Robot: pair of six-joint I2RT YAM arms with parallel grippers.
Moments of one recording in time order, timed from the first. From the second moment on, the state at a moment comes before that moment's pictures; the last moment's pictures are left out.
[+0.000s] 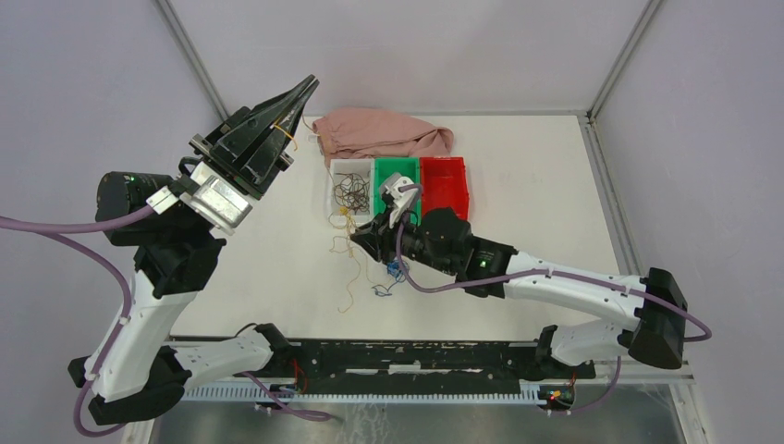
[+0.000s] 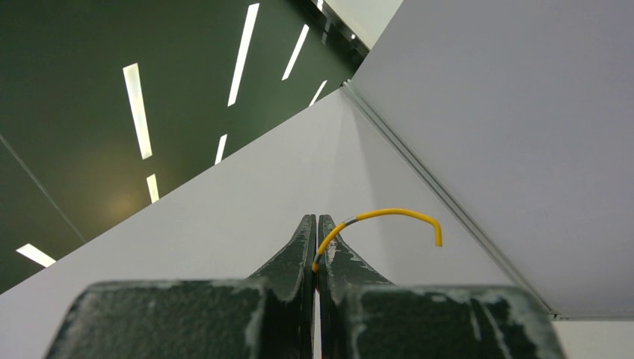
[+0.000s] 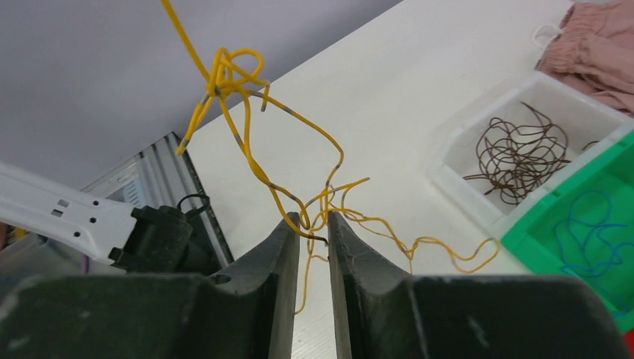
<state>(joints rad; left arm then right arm) -0.78 1.00 1.64 0.11 0.35 0.69 1.15 1.31 1.04 0.16 0.08 0.28</state>
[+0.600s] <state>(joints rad) -0.78 0.99 1.64 0.10 0.34 0.69 1.15 1.26 1.02 0.09 0.18 0.23</state>
